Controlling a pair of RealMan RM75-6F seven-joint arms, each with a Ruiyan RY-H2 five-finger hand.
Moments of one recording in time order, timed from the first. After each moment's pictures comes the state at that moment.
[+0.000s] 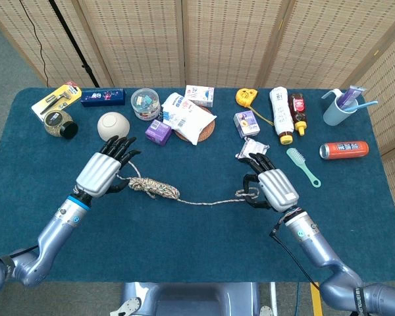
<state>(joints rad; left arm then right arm) -0.66 -1.32 -0.19 -1.60 1.37 1.05 0.19 0.57 -1.33 0.22 -1.66 -1.41 1.05 0.10</state>
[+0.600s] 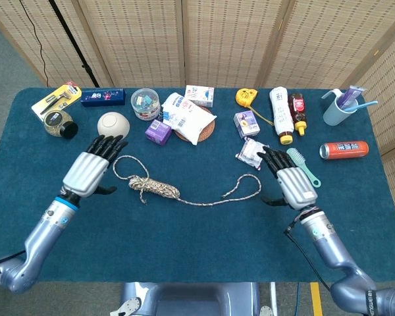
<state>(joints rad) -0.62 -1.21 -0.18 -1.70 1.29 1.07 0.24 0.52 -1.26 0.21 -1.65 -1.35 1.09 0.06</state>
